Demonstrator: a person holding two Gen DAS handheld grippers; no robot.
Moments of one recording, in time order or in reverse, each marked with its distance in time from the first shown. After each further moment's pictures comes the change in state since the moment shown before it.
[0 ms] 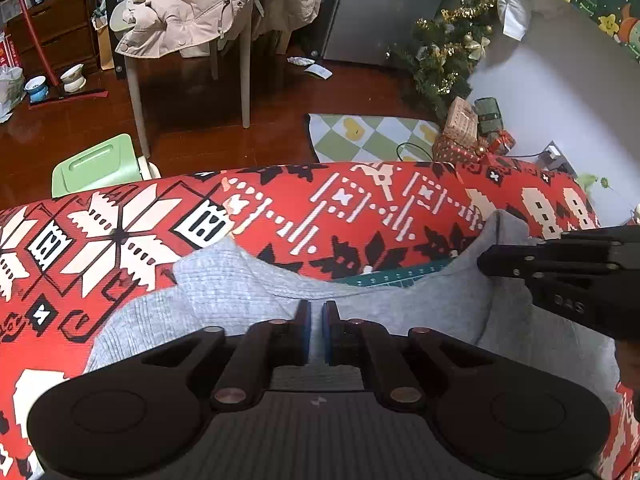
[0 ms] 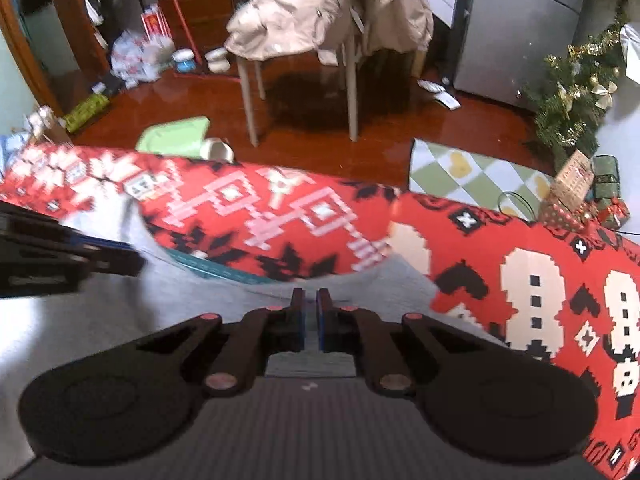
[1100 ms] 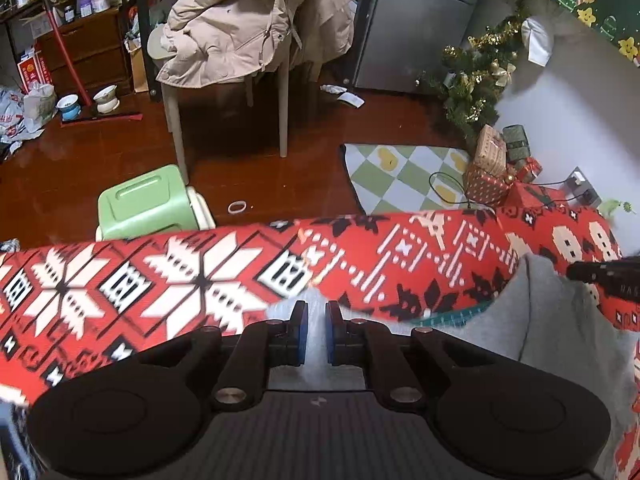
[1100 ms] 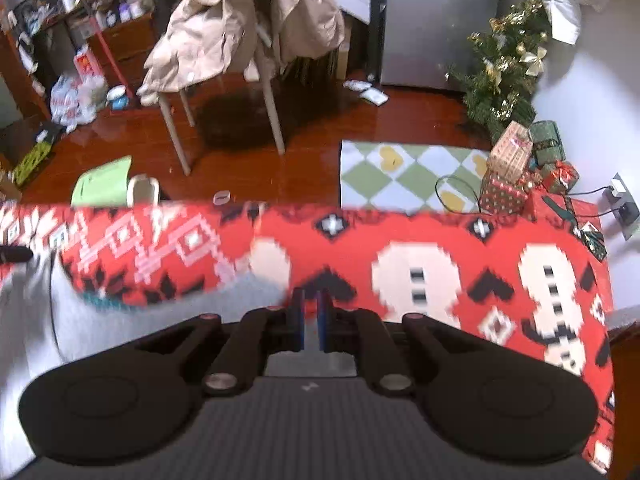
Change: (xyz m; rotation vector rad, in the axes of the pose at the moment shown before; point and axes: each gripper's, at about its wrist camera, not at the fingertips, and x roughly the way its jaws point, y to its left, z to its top) left arm -0.033 0.034 0.014 -0.017 -0.064 0.088; right arm -0.031 -0.079 -0.010 0.157 -0.026 -0.118
